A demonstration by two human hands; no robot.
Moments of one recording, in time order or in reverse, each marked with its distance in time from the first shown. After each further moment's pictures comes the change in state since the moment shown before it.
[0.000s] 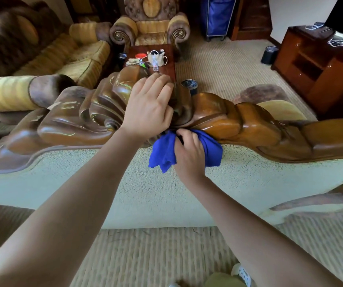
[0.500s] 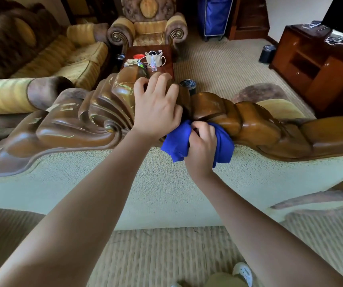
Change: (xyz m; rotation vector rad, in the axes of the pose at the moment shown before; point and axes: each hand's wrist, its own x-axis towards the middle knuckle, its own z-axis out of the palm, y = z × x) left_hand 0.009 0.017 0.016 0.107 0.117 -0.099; right_hand 0.019 0.012 -0.018 0.113 0.240 0.099
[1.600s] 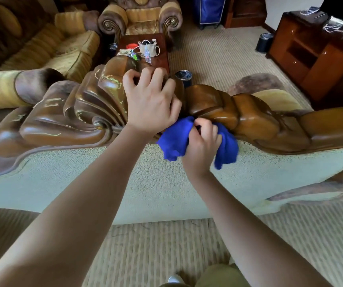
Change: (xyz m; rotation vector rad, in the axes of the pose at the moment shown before) left_hand 0.000 0.002 0.021 0.079 0.226 0.025; right_hand -0.010 0.005 0.004 -0.191 0.036 0.098
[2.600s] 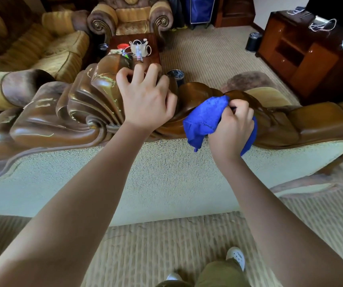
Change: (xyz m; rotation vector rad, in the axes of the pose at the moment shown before) left_hand 0.003 0.005 0.001 -0.018 0.006 -0.067; right_hand 0.047 0.042 -0.038 -0.207 0.001 0.137
